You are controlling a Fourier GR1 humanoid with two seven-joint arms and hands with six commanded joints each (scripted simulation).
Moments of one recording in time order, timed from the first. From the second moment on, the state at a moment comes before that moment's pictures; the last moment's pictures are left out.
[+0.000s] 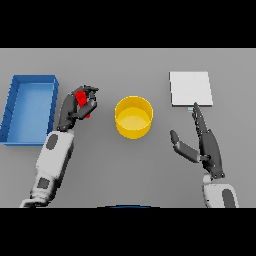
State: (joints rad) left arm -0.53 0.01 0.11 -0.83 -0.13 0.09 -0.22; right arm 0.11 -0.05 0.12 -1.71 0.21 -0.02 -0.09
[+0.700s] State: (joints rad) left arm -0.55 0.01 0.10 -0.93 -0.06 0.04 -0.22; right arm 0.10 -0.05 0.12 -1.71 0.21 -0.02 -0.09
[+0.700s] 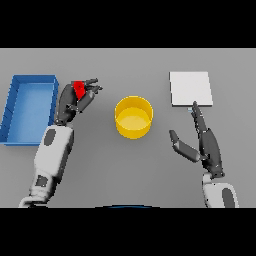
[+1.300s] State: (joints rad) left arm -0.59 0.12 -0.01 -1.03 -0.21 -0.01 -0.12; right arm 0.10 -0.06 0.13 -1.72 0.25 -0.04 -0.13
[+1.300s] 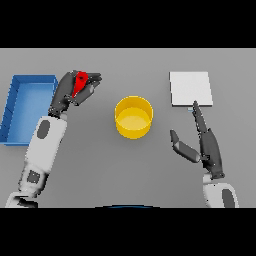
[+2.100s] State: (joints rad) left arm -0.83 0.27 -0.49 -1.01 -0.79 -0.22 0.09; right arm 0.11 -0.05 0.14 -1.73 0.23 -0.02 -0.08
